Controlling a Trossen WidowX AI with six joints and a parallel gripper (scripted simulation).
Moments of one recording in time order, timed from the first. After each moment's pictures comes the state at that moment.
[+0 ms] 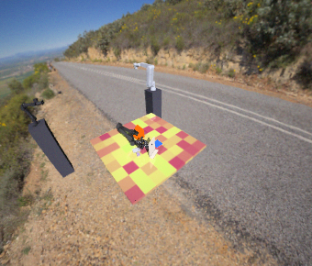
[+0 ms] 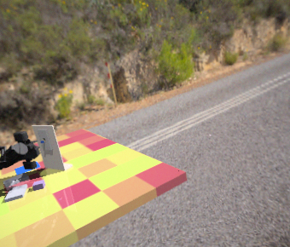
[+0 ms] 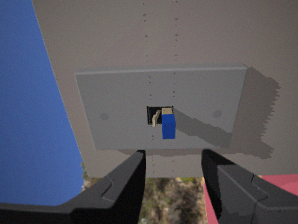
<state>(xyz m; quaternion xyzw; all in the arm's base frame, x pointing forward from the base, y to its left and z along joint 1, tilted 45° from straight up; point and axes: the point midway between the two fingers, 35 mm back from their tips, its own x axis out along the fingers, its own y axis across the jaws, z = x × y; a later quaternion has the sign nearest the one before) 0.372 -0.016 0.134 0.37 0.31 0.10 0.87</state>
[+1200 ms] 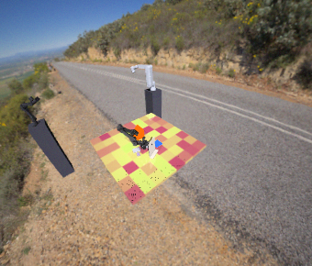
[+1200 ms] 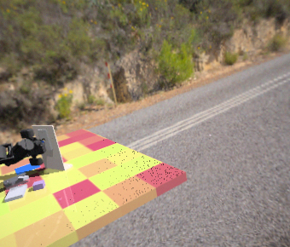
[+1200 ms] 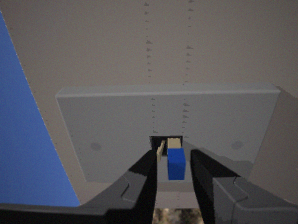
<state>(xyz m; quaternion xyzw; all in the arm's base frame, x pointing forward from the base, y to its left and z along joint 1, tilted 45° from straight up) 0.403 -0.006 0.125 0.37 0.31 0.10 0.87</state>
